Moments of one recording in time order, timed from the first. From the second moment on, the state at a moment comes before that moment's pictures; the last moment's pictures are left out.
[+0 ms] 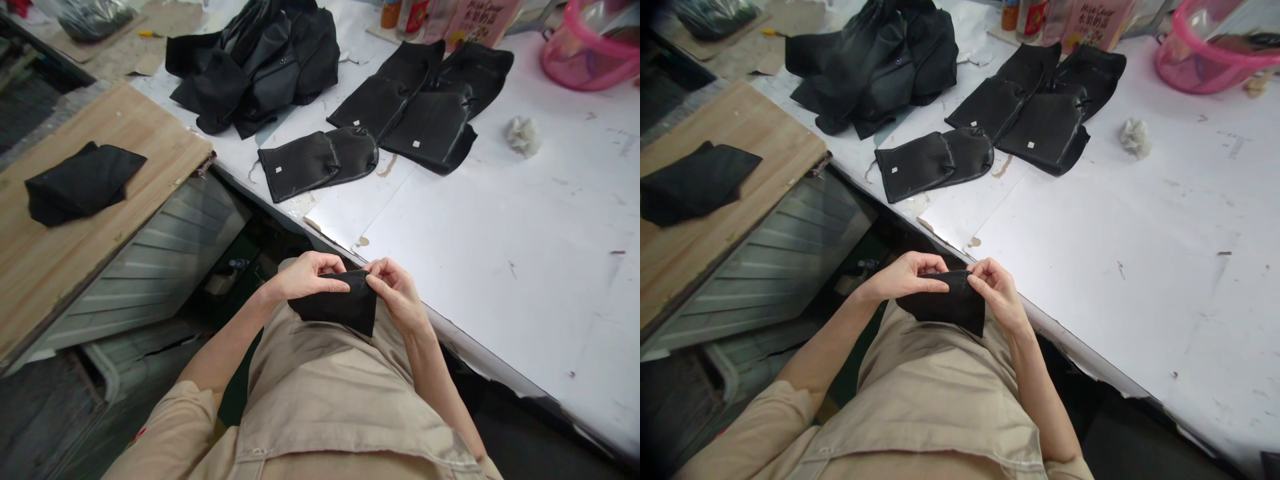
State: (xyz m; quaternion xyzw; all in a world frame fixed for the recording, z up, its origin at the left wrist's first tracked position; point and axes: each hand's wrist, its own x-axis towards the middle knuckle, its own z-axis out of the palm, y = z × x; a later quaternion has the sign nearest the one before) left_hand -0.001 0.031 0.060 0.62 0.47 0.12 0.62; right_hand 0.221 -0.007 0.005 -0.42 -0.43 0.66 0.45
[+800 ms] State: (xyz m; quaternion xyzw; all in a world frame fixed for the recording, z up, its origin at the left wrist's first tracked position) left_hand -0.030 0.028 0.065 0.50 0.53 0.29 0.62; right_hand 0.232 -0.025 -0.002 -0.49 -0.54 0.59 0.35
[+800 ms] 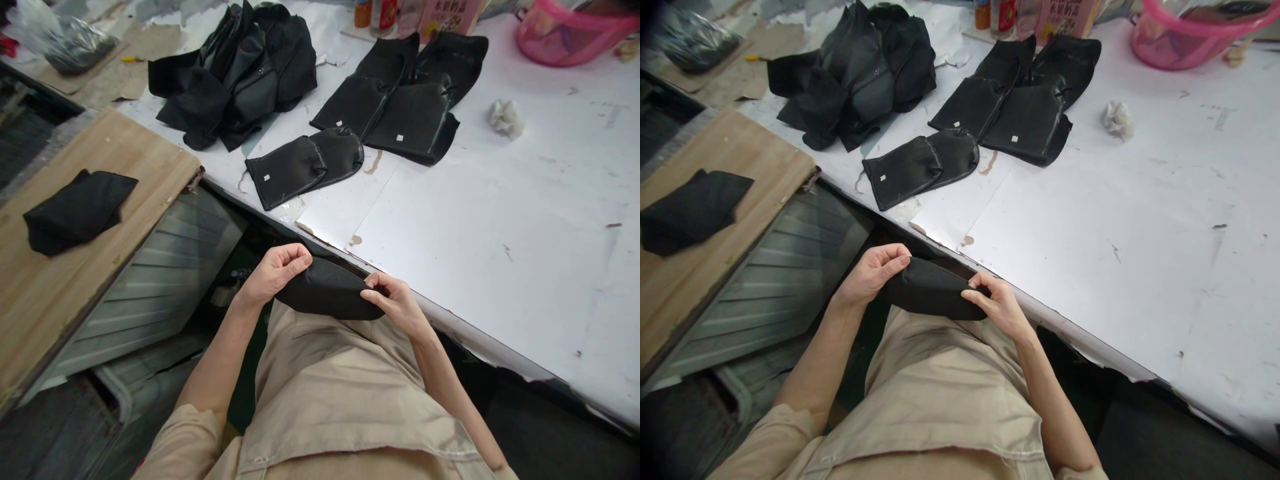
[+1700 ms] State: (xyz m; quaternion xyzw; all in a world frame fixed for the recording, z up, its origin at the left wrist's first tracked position) left_hand -0.012 0.021 0.068 0.66 0.49 0.21 0.53; right_hand 0.188 -0.010 0.032 -0.43 -0.62 0.48 0.45
